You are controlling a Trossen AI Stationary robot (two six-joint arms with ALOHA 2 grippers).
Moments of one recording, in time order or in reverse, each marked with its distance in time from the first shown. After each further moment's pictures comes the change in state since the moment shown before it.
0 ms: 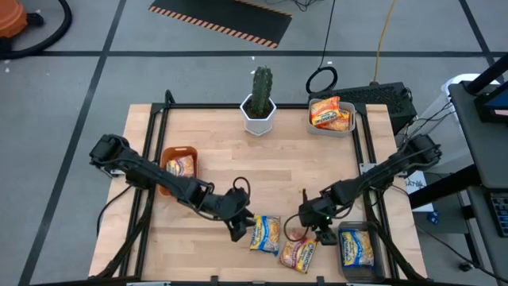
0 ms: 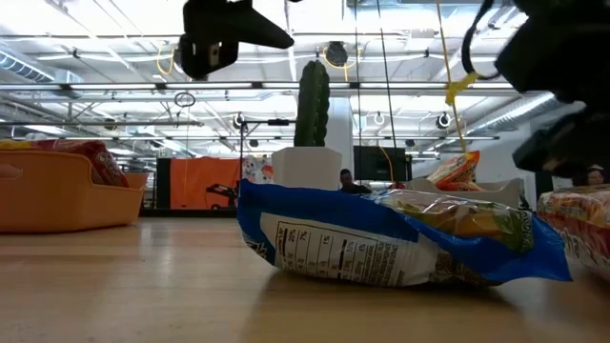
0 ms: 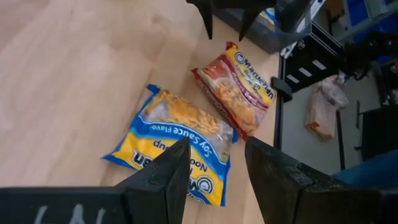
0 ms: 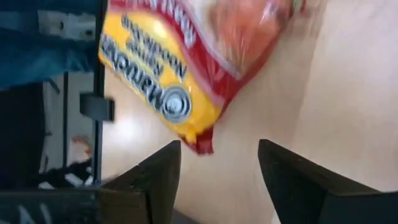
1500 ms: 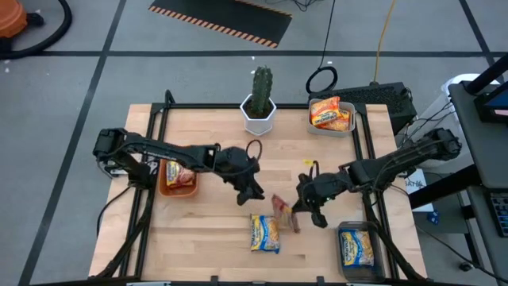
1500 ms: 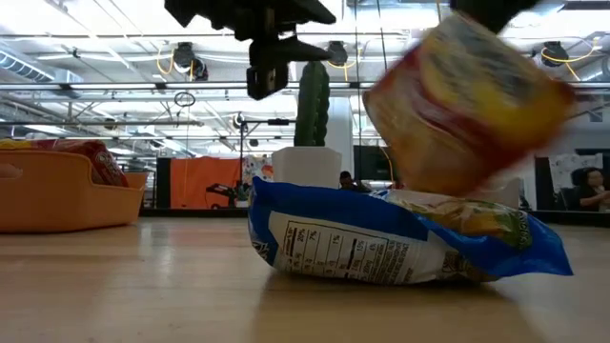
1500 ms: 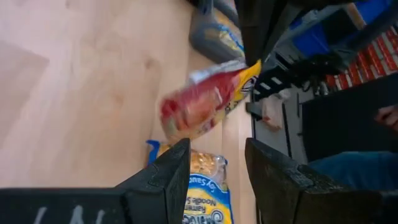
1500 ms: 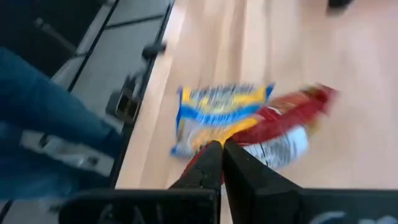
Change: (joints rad) left arm 0.353 -0.028 0.000 0.083 0.493 0.199; right arm -0.132 -0.306 0.082 0.122 0.336 -0.055
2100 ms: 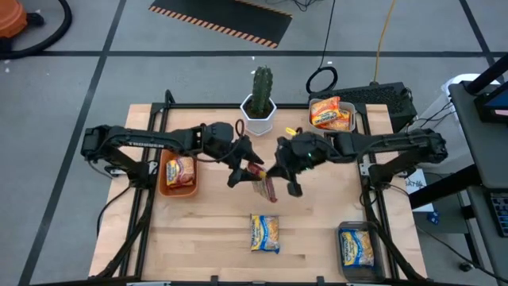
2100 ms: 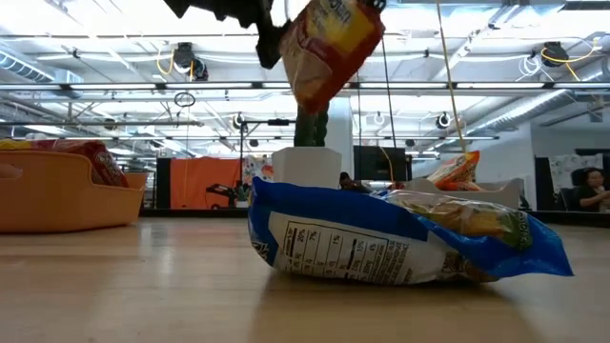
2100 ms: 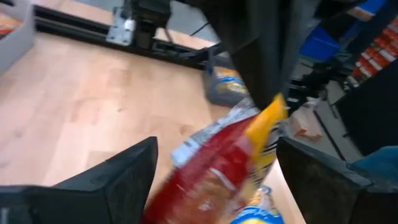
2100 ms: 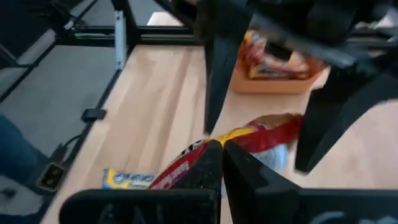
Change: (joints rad) left arm 0.133 -0.126 0.001 -0.005 0.018 0.371; right arm -0.265 0.201 0.466 -0.195 -0.024 -0.358
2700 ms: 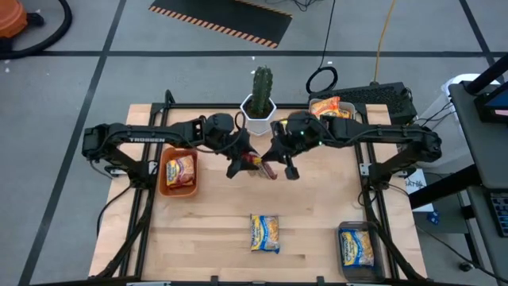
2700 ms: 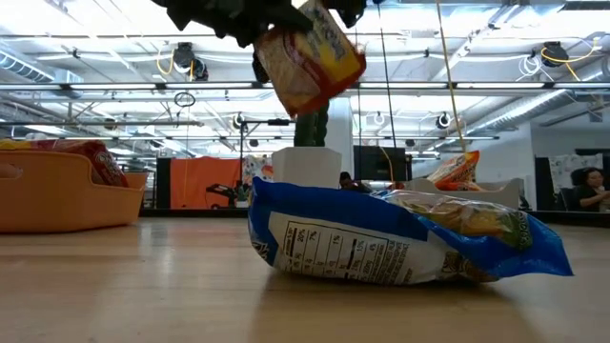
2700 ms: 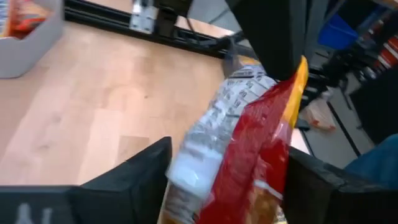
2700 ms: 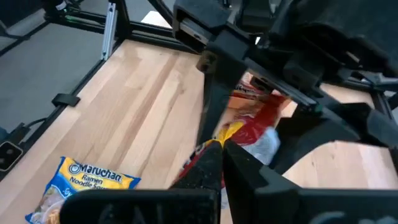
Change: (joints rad) left arm 0.096 0.000 0.000 -0.075 0.050 0.076; right arm -0.152 0.049 0.066 -0.009 -0.135 -0.268
